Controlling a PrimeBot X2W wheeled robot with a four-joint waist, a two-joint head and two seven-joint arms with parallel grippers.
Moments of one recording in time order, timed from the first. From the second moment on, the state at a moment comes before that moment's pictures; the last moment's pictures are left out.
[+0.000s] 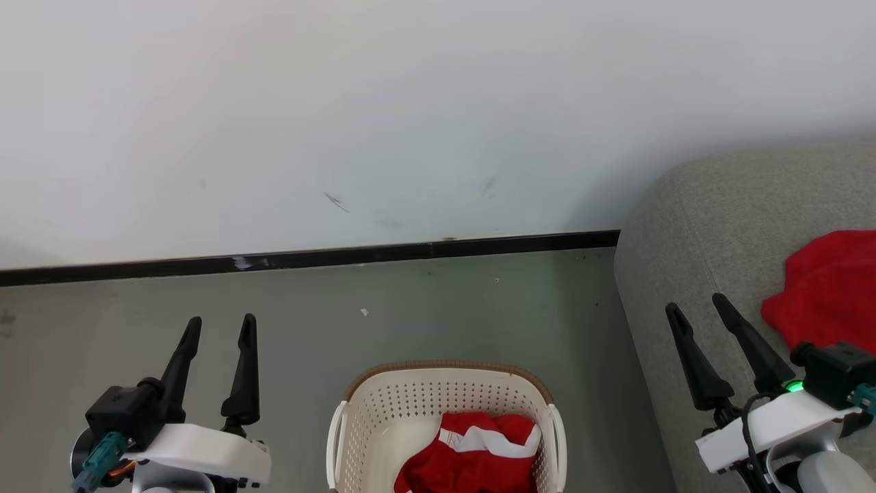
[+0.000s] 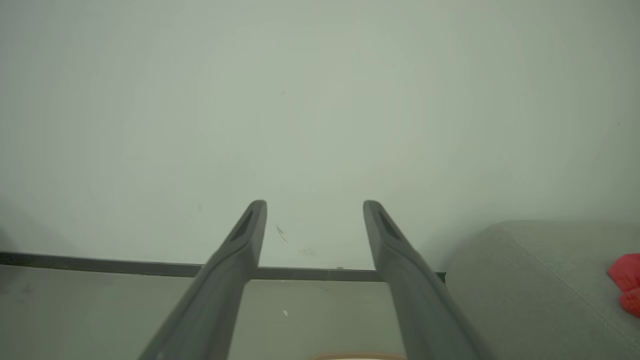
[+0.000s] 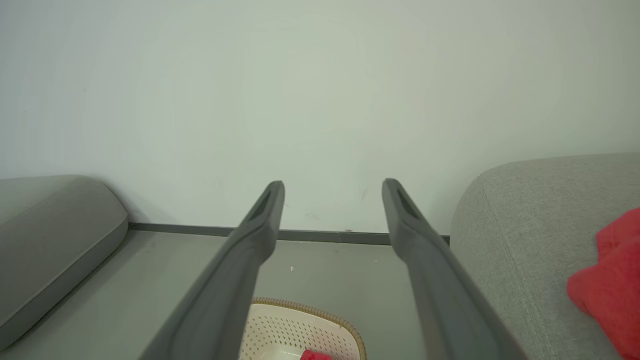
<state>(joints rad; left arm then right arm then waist) -0.11 0.22 -0.28 0.07 -0.60 0.15 -0.25 -0.07 -0.23 0.15 0.08 0.38 0.12 -0.25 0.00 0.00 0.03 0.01</state>
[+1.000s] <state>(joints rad) -0.14 0.18 -0.35 0.16 -0.55 0.05 -0.25 -0.07 -0.25 0.14 0.04 0.36 0.12 -0.25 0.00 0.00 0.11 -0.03</state>
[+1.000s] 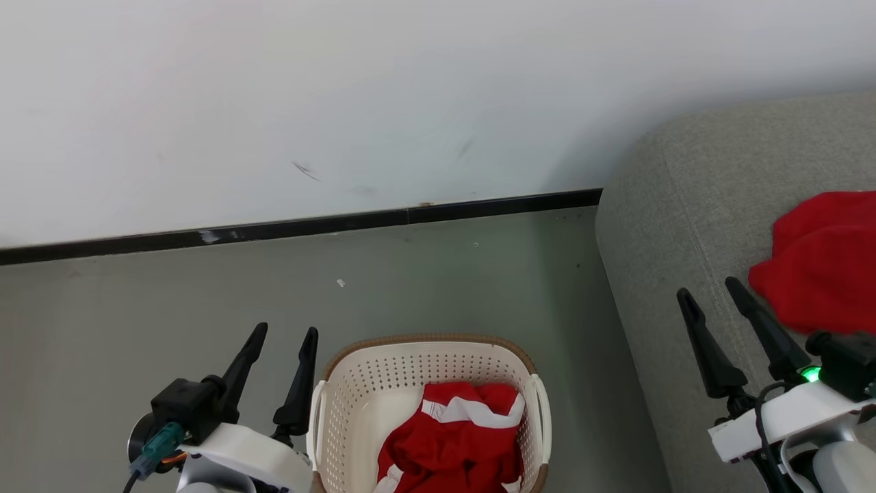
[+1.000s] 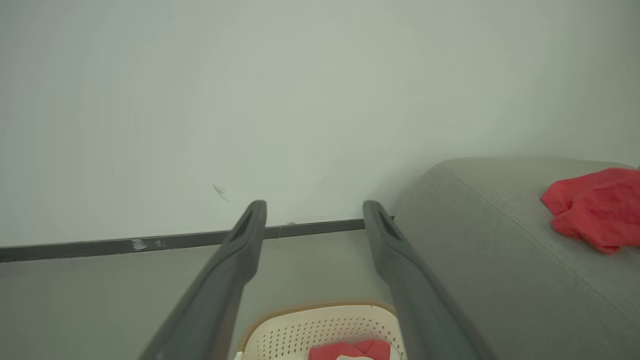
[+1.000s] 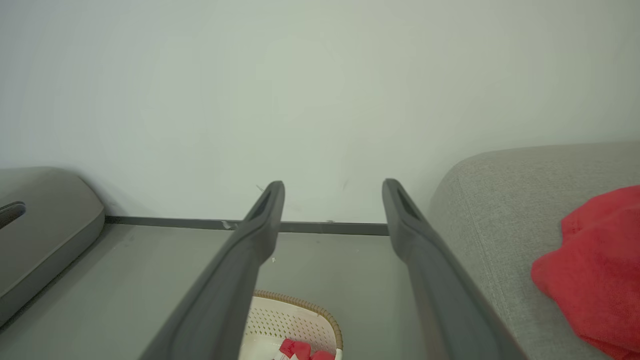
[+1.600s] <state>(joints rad) -0.29 0.13 -0.42 0.30 -0.55 -0.02 -0.17 -0.13 -0.27 0.10 -0.04 0.36 0.12 -0.25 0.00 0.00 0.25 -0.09</state>
